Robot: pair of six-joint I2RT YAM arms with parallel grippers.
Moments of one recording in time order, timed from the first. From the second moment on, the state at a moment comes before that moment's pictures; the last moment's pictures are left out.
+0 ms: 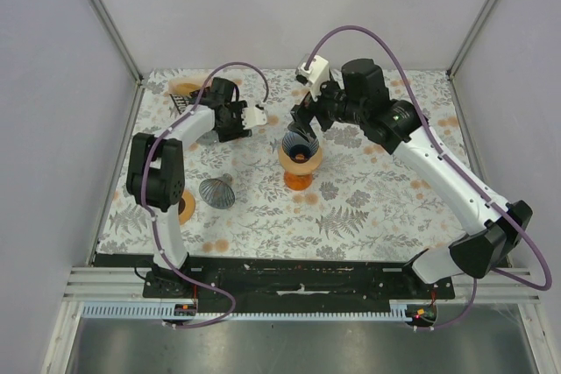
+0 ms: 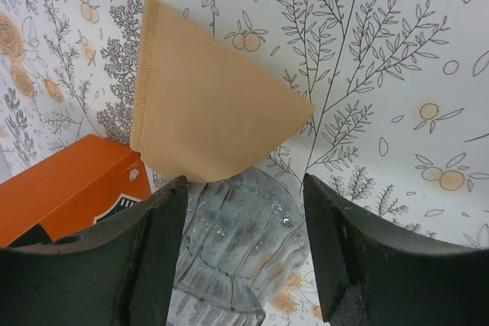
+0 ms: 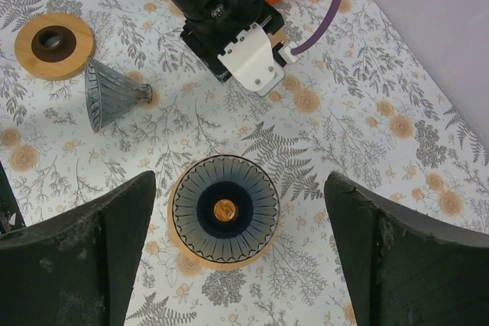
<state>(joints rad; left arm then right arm) -0.25 1.98 1.52 -0.58 0.14 1.18 0.62 1.47 1.60 -0.54 -0.31 -0.28</state>
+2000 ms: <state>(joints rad) -0.11 1.70 1.66 -0.58 0.40 -0.29 0.90 1.79 1.87 -0.29 0.17 -0.17</state>
